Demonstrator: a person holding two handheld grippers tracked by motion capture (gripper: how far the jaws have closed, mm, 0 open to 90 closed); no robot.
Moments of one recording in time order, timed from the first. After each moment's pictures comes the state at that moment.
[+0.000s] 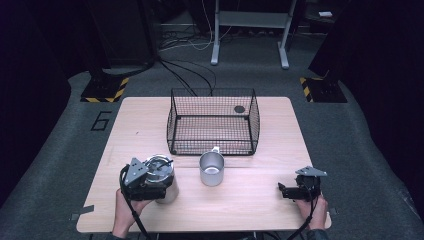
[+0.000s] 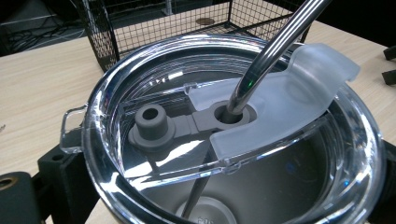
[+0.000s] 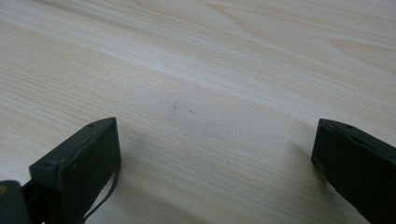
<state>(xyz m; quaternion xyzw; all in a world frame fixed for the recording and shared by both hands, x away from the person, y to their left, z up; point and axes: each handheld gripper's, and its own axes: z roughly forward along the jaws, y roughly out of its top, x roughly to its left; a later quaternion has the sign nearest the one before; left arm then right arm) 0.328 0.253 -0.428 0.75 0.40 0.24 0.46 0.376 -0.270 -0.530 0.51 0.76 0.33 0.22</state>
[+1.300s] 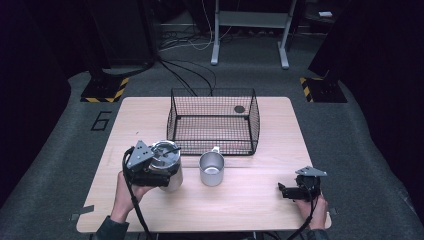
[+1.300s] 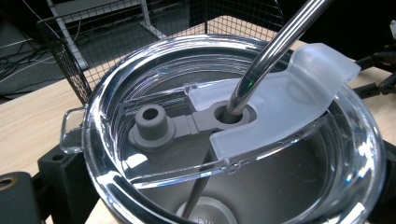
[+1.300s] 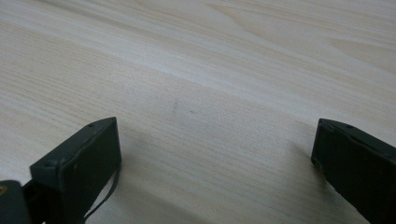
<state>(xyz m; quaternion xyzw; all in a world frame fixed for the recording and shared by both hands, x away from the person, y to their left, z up) 0.349 0.238 -0.377 0.78 0.34 0.23 0.47 0.376 -0.270 -0.530 0.51 0.76 0.33 0.22</state>
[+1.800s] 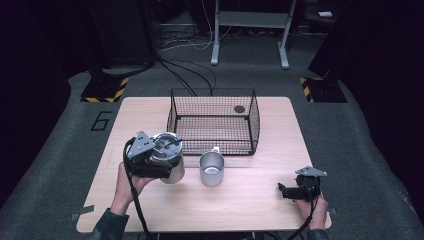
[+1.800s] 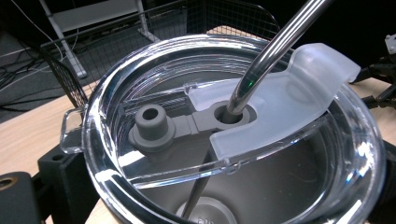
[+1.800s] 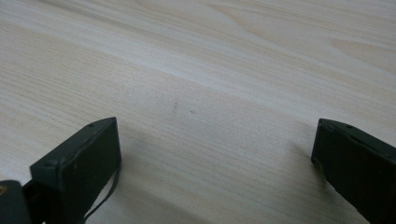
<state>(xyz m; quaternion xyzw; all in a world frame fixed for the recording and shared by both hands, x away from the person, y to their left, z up) 0.362 0.234 -0.357 0.78 0.33 0.24 0.47 0.376 -0.270 -0.530 0.51 0.76 0.33 0.22</state>
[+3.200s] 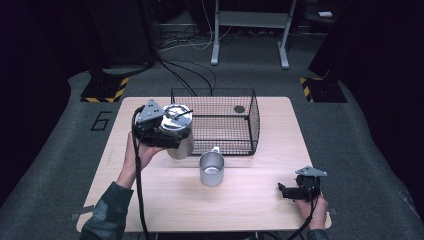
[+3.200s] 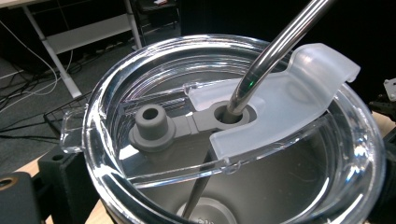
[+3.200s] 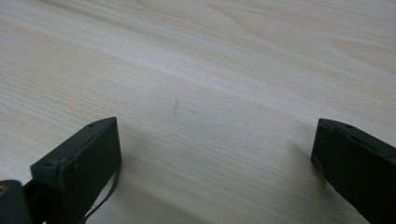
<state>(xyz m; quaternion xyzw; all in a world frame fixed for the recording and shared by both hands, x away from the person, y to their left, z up) 0.414 0.209 -0.305 0.78 0.31 0.24 0.49 0.376 -0.270 -0.530 0.51 0.76 0.33 0.22</state>
